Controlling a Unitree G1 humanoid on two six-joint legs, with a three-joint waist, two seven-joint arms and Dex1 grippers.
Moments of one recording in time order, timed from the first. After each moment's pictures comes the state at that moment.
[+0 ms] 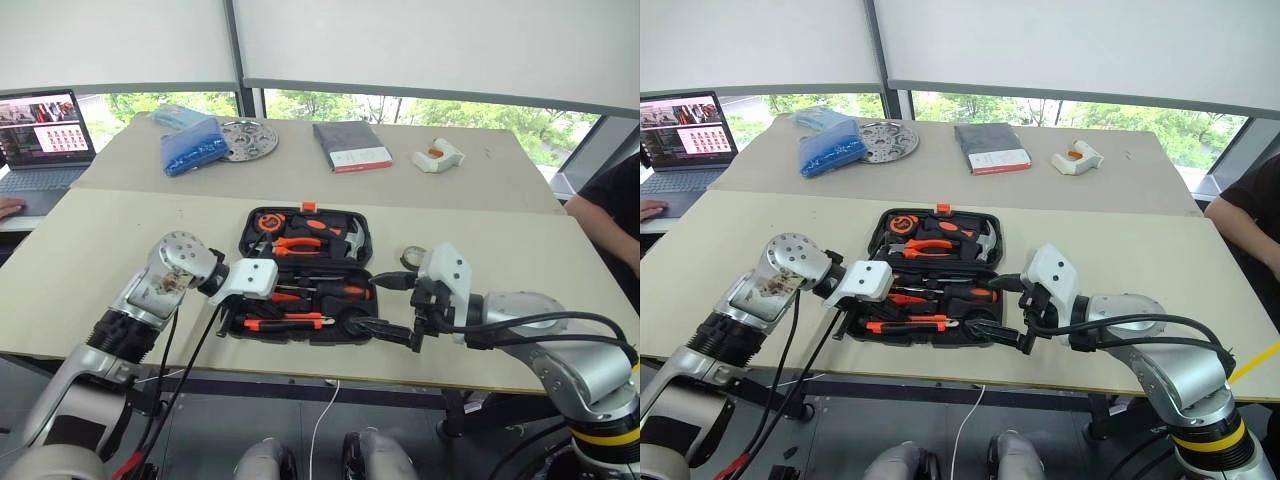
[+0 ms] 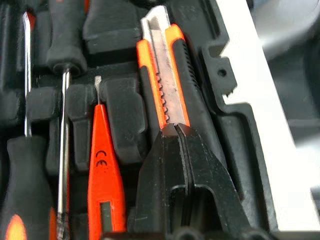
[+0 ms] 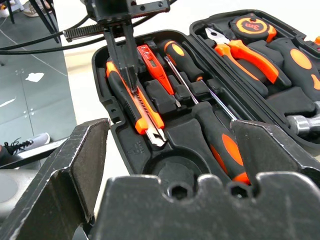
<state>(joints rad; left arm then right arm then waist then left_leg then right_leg) -0.70 0.73 -0.37 0.19 -0.01 0.06 -1.52 -0.32 -0.73 0.05 -0.59 0.60 0.80 0.74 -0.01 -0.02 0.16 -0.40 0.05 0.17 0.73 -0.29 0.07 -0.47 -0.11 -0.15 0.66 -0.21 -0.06</state>
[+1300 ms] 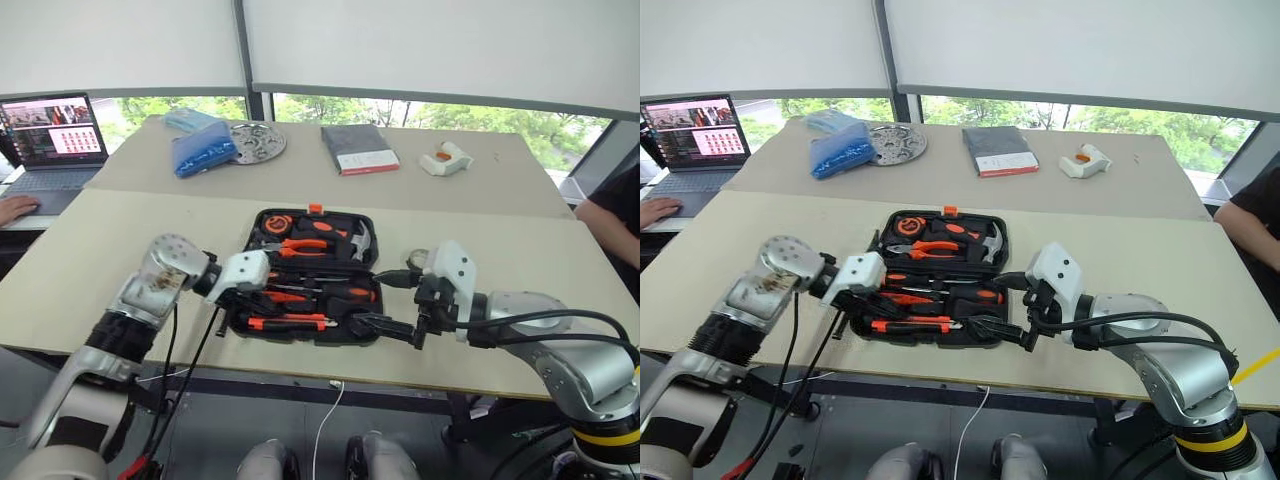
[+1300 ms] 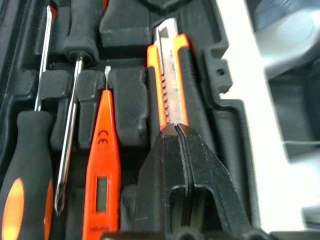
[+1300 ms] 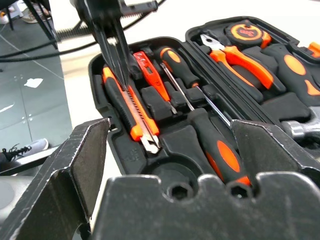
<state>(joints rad) -0.73 0.73 -0.30 0.25 -0.15 0.21 -1.59 -0.31 -0.72 0.03 -0.58 0.61 0.80 0.73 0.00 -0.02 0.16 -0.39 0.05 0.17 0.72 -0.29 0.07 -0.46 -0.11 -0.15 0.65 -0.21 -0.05</state>
